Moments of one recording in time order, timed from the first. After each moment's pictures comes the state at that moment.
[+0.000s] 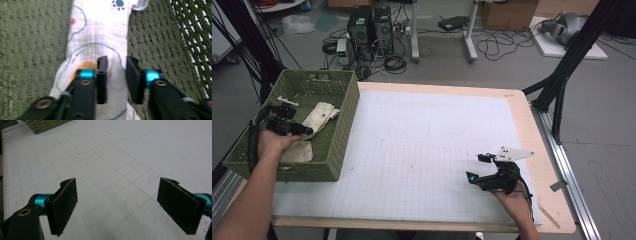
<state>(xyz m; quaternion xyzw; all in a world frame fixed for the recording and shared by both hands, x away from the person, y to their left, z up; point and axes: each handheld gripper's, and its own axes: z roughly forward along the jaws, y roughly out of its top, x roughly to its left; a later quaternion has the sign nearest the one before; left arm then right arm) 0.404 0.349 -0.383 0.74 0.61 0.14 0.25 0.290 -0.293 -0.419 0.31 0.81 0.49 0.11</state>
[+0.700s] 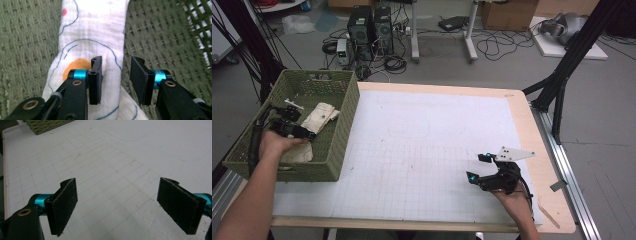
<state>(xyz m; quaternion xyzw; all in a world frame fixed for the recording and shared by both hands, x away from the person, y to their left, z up) 0.406 0.344 -0.391 0.77 0.59 0.13 0.20 0.289 -0.294 -0.418 0.31 0.81 0.49 0.11</state>
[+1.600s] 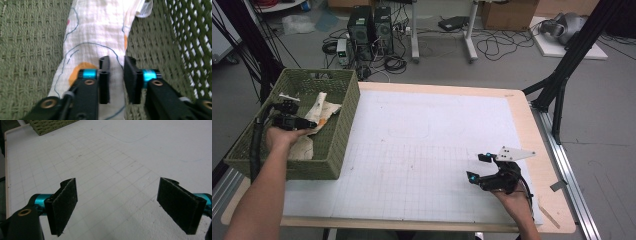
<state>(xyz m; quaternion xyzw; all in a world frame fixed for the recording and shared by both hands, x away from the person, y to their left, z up) 0.420 0.347 -0.390 0.71 0.63 0.15 0.28 0.289 -0.295 -0.417 0.31 0.80 0.50 0.11</state>
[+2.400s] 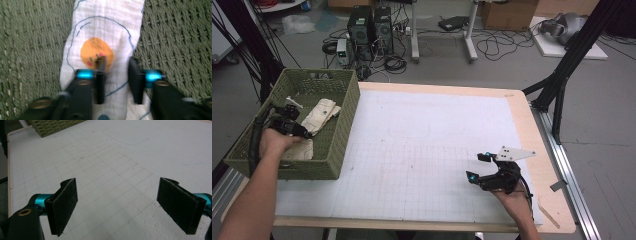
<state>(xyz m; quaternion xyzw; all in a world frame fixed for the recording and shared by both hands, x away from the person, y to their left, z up) 0.415 0.348 -0.391 0.75 0.63 0.13 0.17 0.289 -0.293 -0.416 0.30 0.80 0.50 0.11</state>
